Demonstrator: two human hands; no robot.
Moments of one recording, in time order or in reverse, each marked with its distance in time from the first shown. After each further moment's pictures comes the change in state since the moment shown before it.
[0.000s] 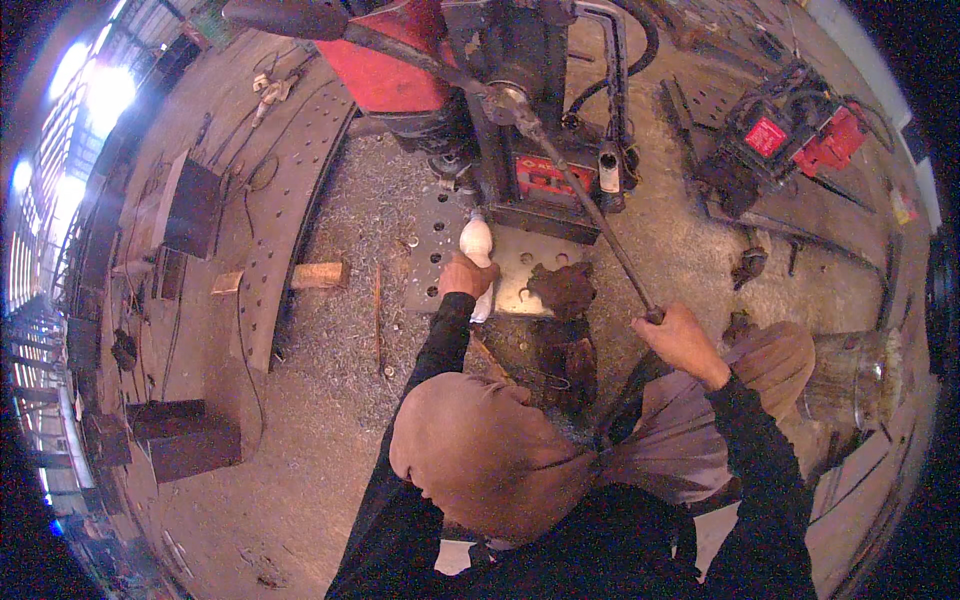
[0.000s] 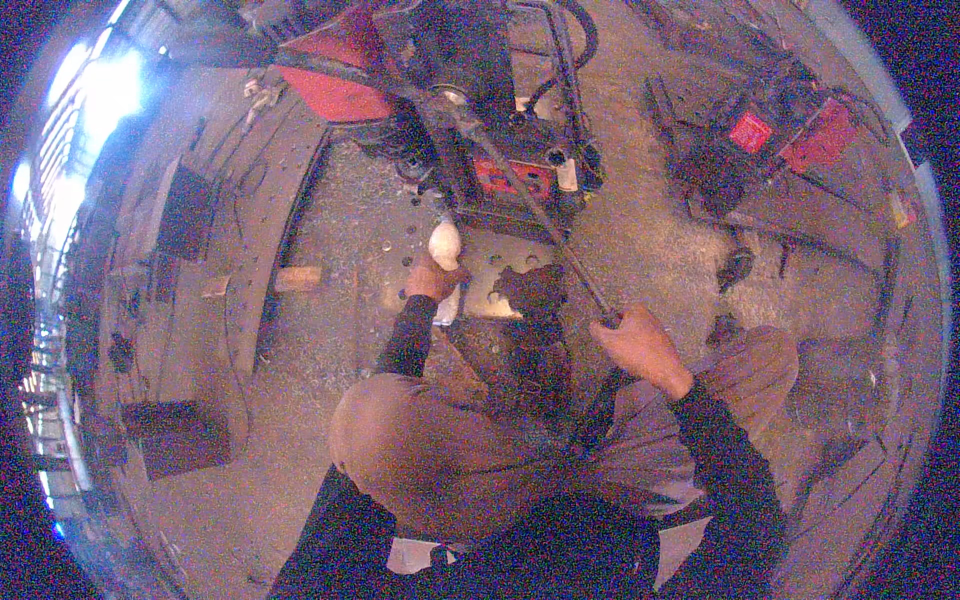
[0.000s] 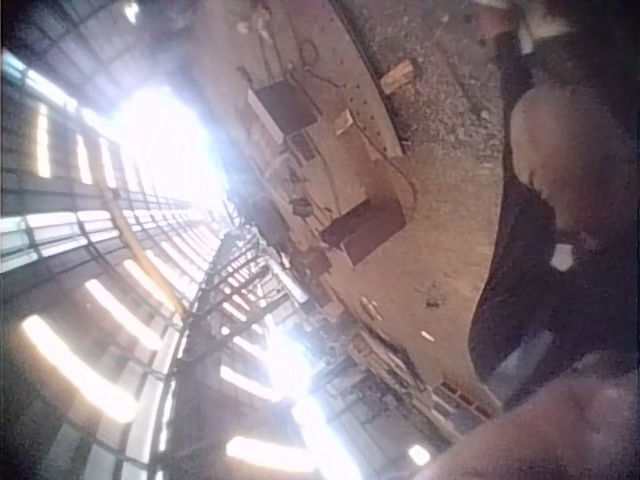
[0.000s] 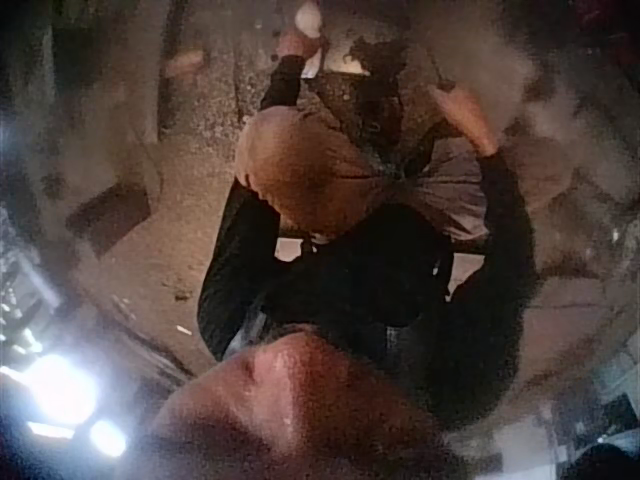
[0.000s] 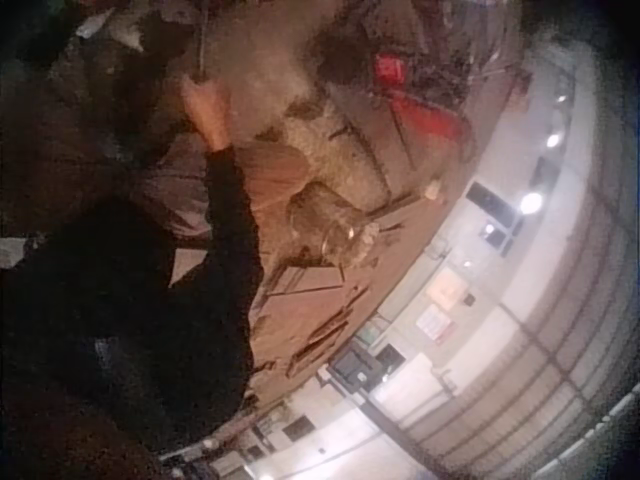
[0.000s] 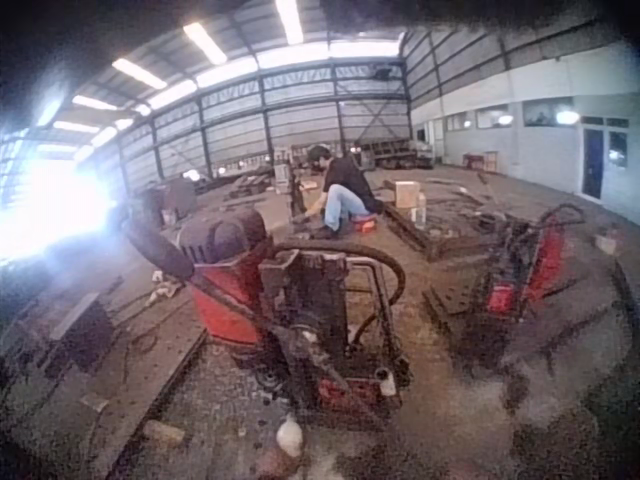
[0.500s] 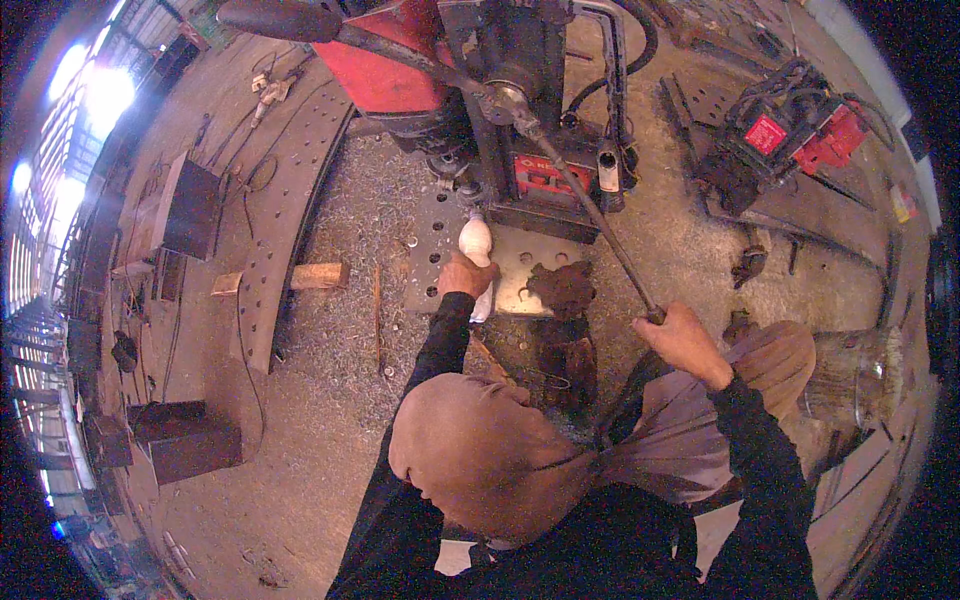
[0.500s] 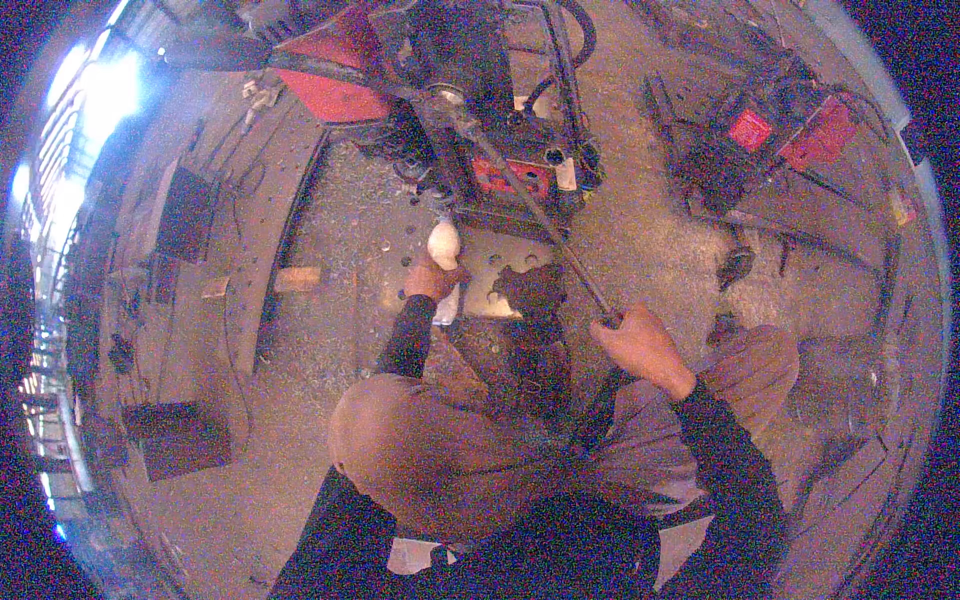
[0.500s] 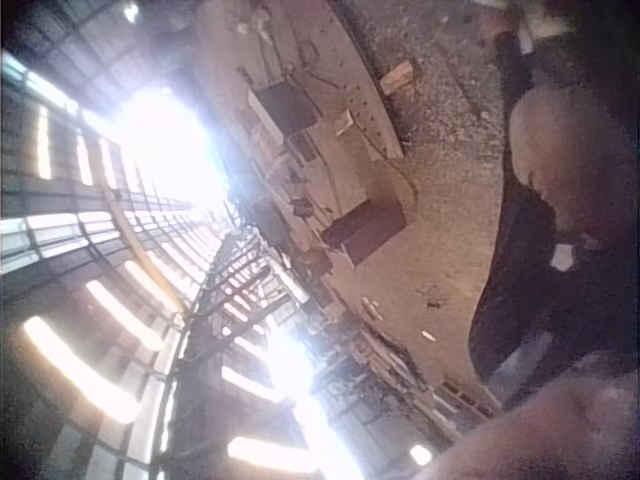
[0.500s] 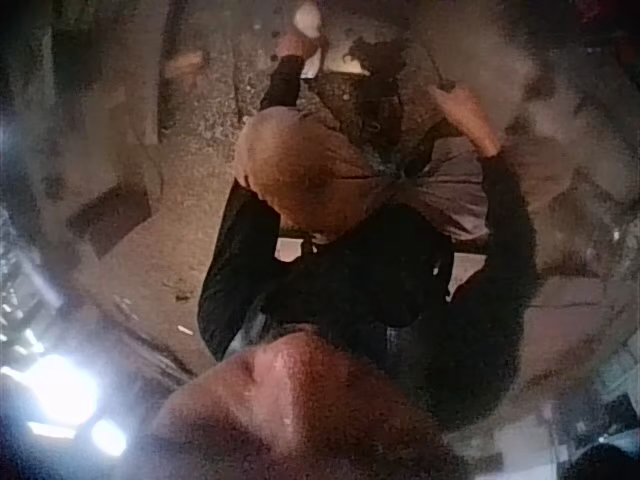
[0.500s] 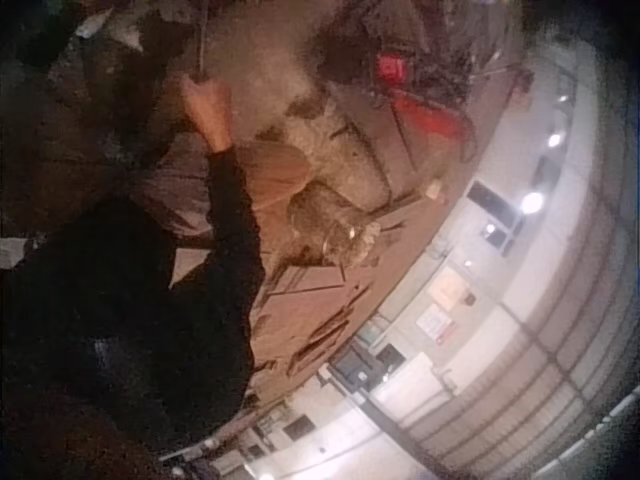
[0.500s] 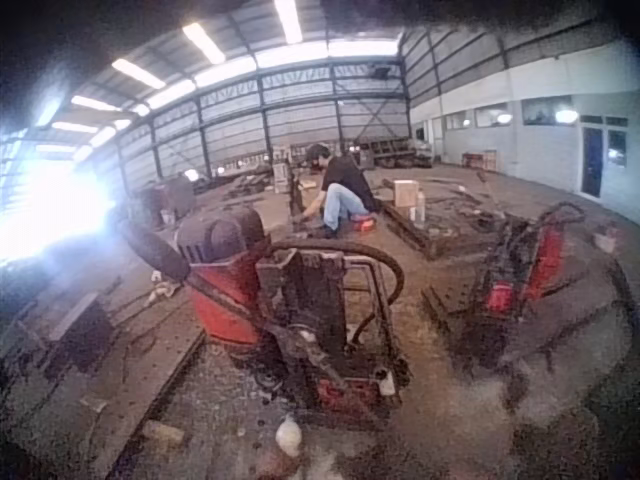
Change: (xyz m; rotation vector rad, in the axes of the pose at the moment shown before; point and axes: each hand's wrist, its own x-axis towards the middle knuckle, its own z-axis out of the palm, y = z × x) left_hand -0.002 0.001 0.000 0.000 0.017 0.019; right_hand 0.003 0.008 0.000 -0.075 -0.031 0.048
